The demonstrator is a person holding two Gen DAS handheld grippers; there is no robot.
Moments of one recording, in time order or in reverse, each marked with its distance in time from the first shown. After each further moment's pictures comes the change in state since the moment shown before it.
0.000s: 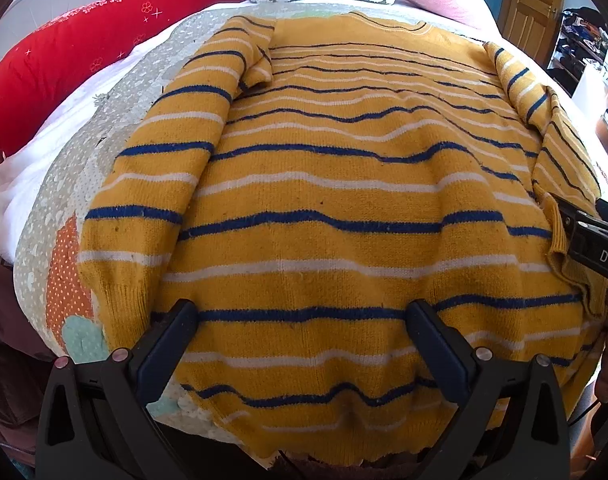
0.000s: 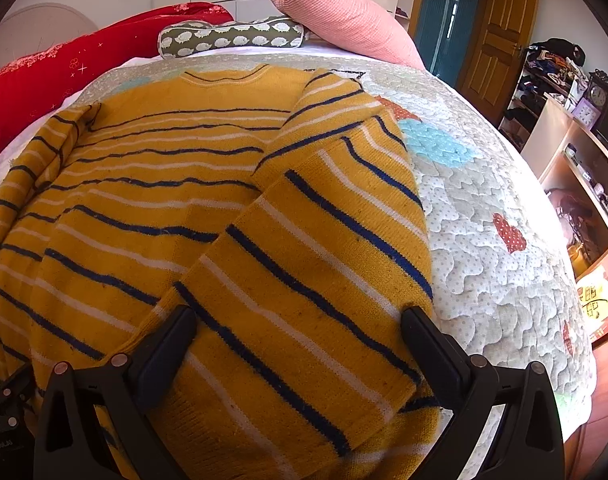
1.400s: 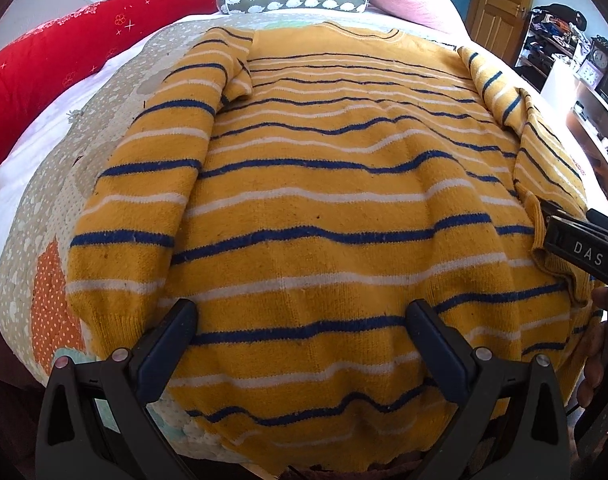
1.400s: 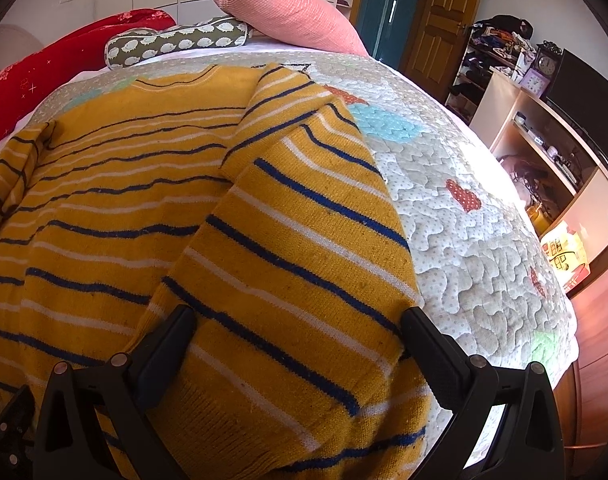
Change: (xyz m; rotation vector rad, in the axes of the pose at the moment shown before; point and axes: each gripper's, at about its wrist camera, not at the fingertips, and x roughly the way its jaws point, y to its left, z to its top) left arm 0.002 0.012 0.007 0.064 -0.035 -0.105; right arm -0.010 0.006 -0.007 0.128 0.003 -0.168
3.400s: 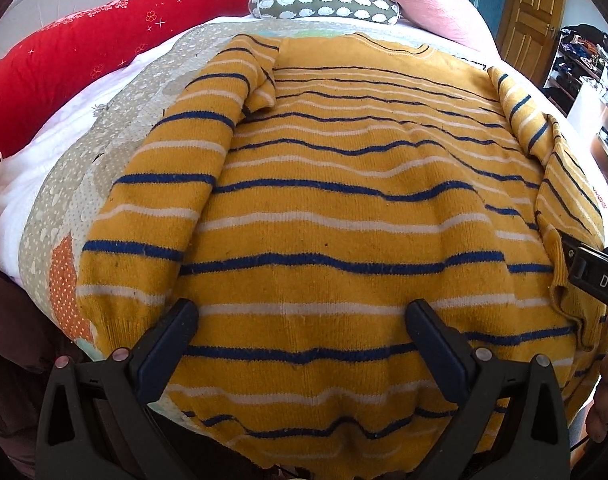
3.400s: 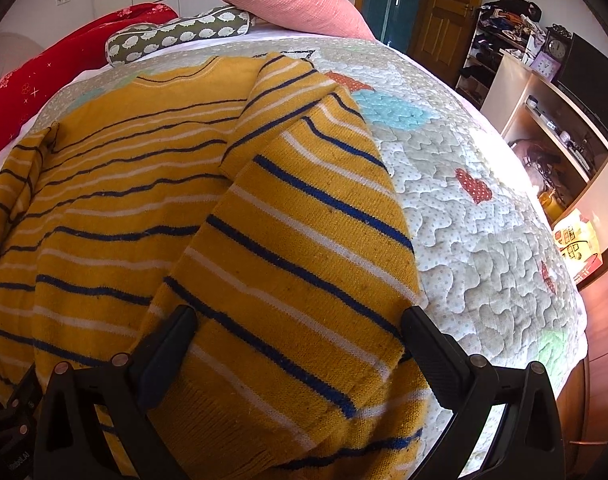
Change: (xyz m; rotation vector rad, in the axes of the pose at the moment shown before) left arm 0.002 -0.005 0.010 -0.087 -0.025 0.080; right arm 0.000 -0.010 0.006 0.030 0.072 0.060
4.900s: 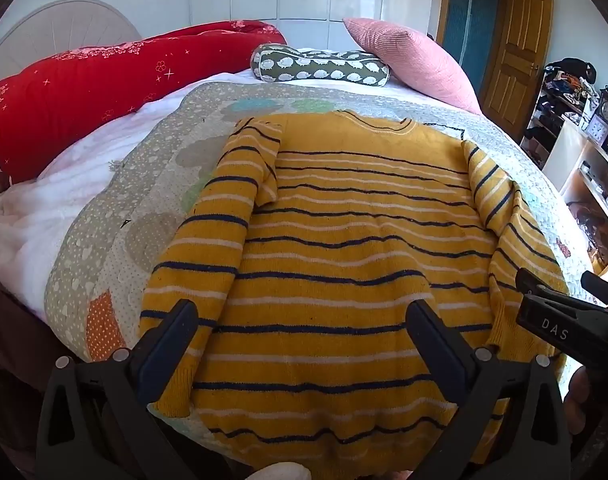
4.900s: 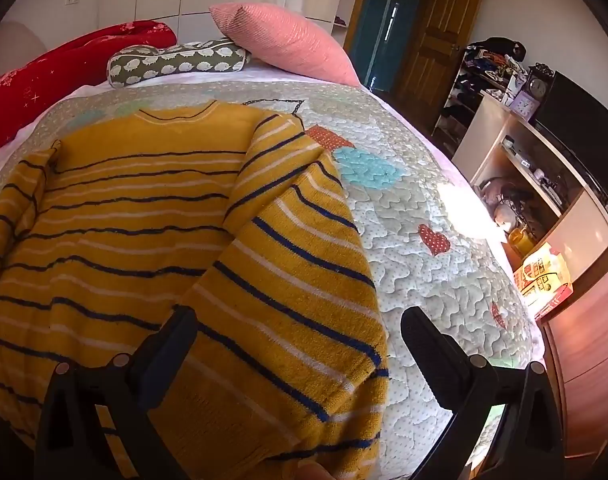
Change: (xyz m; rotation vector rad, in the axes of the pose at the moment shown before) left arm -0.060 0.011 0.026 -0.030 -0.175 -0.062; right arm -0.041 0.014 0.017 -0.044 -0.121 -0.105
